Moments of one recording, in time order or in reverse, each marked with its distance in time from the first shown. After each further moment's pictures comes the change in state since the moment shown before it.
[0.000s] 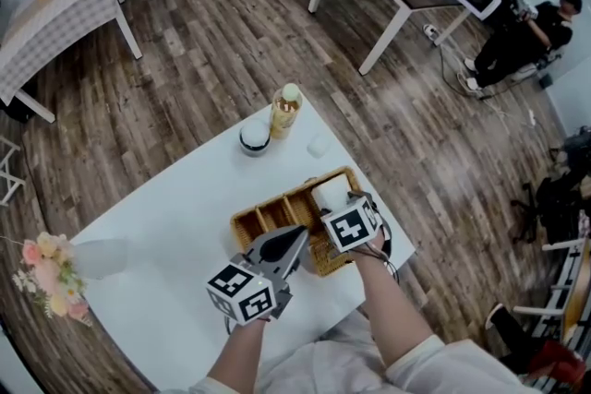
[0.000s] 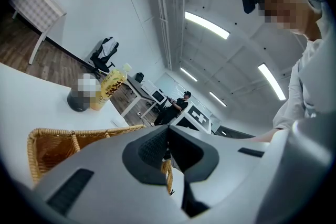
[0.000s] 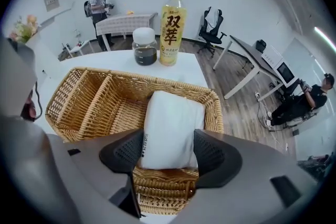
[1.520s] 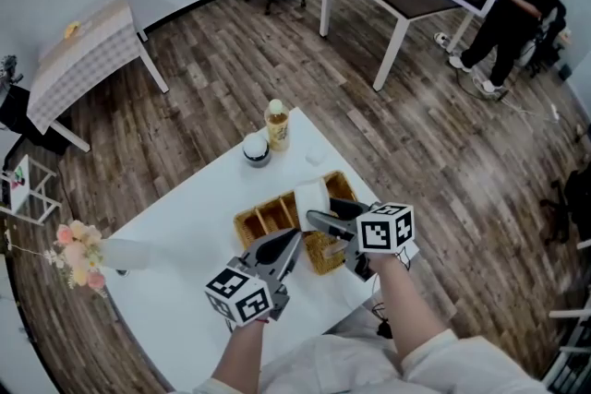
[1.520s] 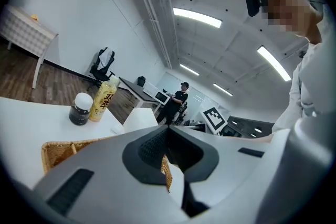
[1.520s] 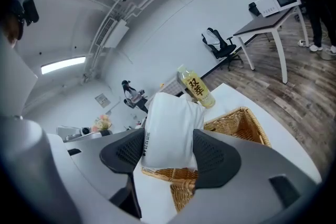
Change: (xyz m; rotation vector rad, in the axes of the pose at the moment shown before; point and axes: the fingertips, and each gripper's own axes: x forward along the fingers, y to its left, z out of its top) left arm -0.006 -0.046 0.009 0.147 0.014 0.096; right arm -0.109 0.039 0.046 0.436 -0.602 0.792
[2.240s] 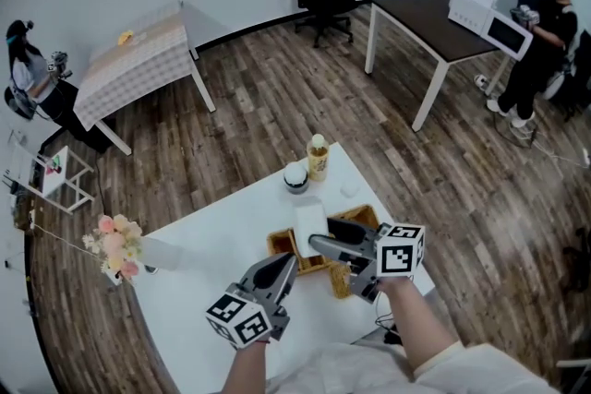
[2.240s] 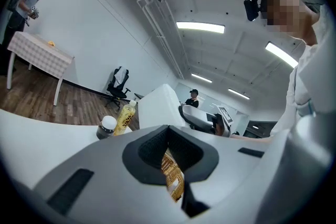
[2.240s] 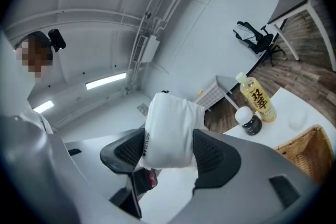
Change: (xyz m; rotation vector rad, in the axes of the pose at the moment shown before) left arm -0.061 0.004 0.039 0.043 -0.138 0.189; right arm 0.003 0.123 0.052 -0.021 -0.088 0.474
